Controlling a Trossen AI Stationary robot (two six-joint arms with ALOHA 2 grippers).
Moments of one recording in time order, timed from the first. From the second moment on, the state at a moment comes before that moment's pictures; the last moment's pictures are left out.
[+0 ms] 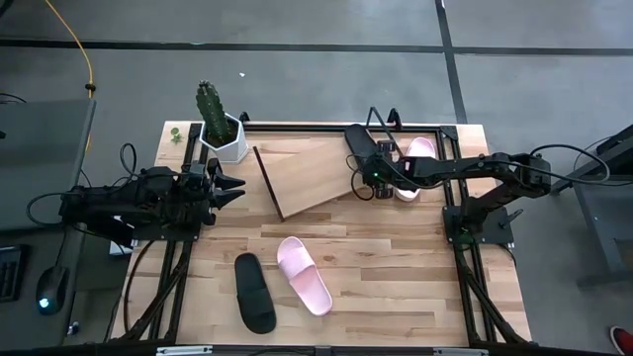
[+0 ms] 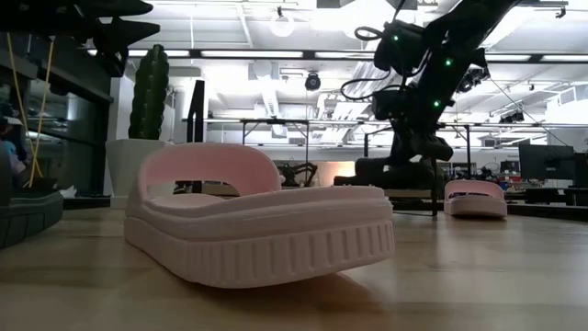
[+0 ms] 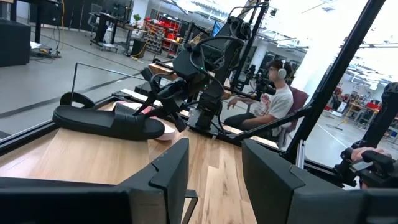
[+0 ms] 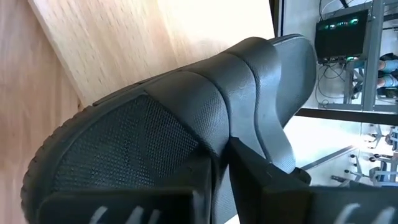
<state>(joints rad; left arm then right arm) 0.14 0.23 0.31 -0.05 -0.09 -0.32 -0.27 1.44 0.80 -0.40 0.54 -0.53</state>
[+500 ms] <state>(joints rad) 0.14 0.23 0.31 -0.05 -0.09 -0.32 -0.27 1.44 0.80 -0.41 0.54 -0.49</state>
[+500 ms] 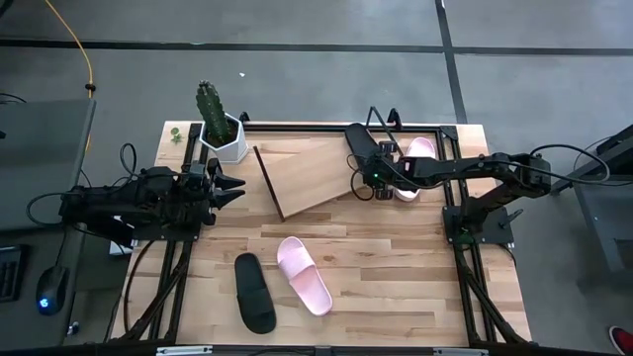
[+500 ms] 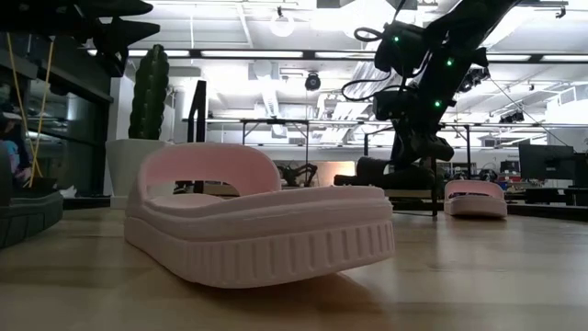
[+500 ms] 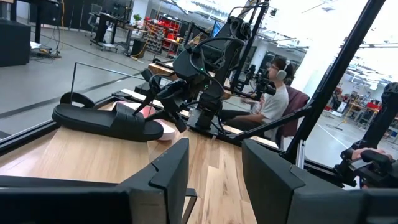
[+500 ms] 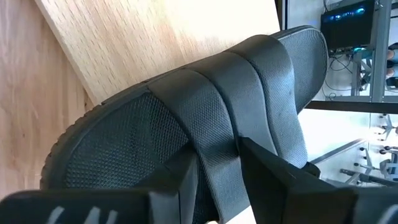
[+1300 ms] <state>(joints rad) 0.14 0.23 0.31 -0.05 -0.09 -0.32 -0.10 1.44 0.80 -0.50 0.65 -0.35</state>
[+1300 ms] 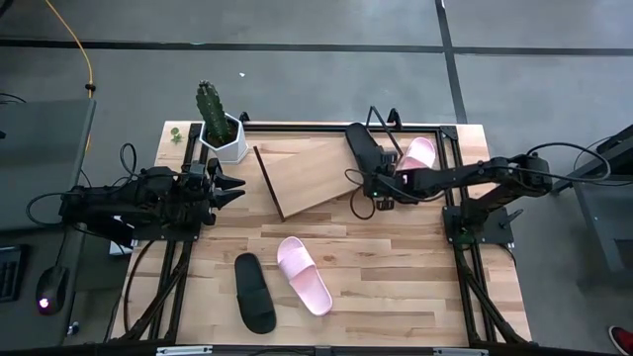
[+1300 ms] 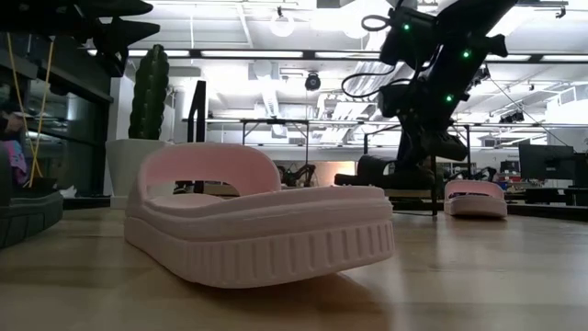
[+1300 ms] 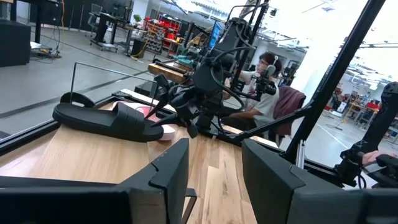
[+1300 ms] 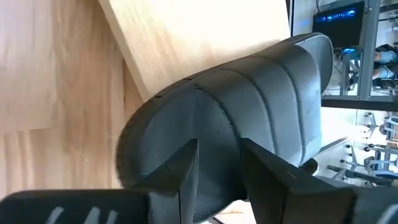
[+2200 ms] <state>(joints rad) 0.14 0.23 0.31 -0.06 0.04 -0.32 0.19 1.44 1.07 -0.39 0.22 0.24</state>
